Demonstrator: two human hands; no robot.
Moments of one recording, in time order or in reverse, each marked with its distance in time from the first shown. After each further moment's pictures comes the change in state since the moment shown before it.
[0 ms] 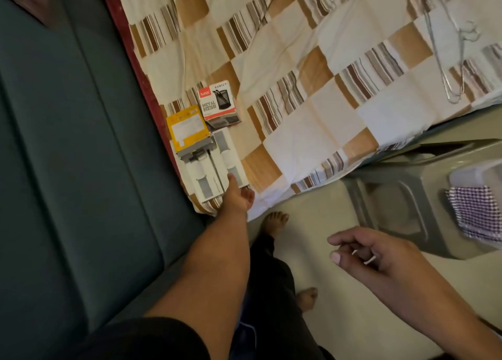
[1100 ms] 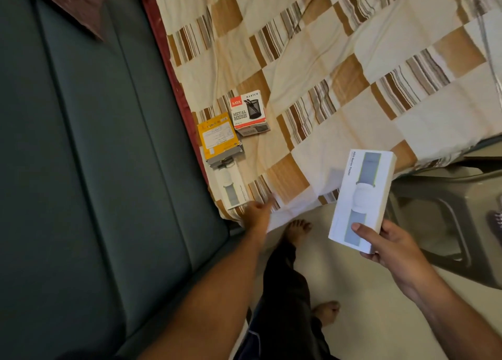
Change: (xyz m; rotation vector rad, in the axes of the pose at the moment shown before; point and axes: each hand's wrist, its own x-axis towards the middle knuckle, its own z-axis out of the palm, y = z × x) left_hand -0.074 -0.009 -0.035 0.912 0.111 0.403; right_hand 0.096 0.063 0.044 0.681 0.149 0.424
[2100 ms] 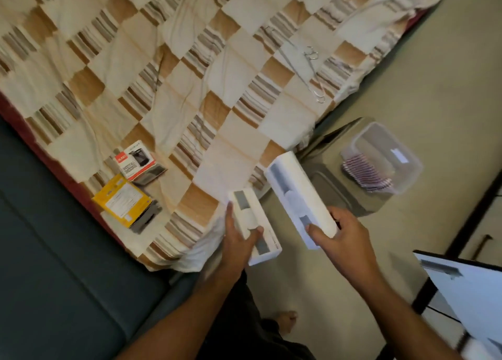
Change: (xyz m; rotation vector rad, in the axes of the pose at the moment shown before) left_hand -0.107 -0.018 0.077 0.001 -0.447 0.574; right_hand -0.112 0.027 -0.065 -0.407 0.612 -0.343
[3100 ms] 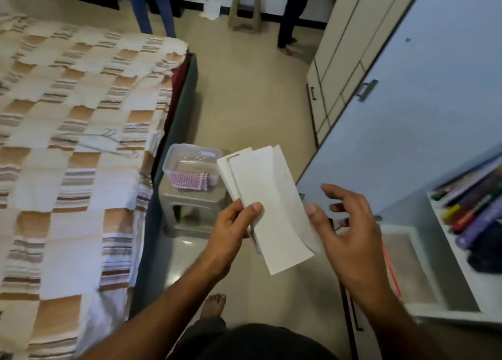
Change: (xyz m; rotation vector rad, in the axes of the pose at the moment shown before) left_hand -0.312 0.076 0.269 0.235 -0.947 0.398; right_hand -0.290 0.195 -0.231 0.300 0.856 0.094
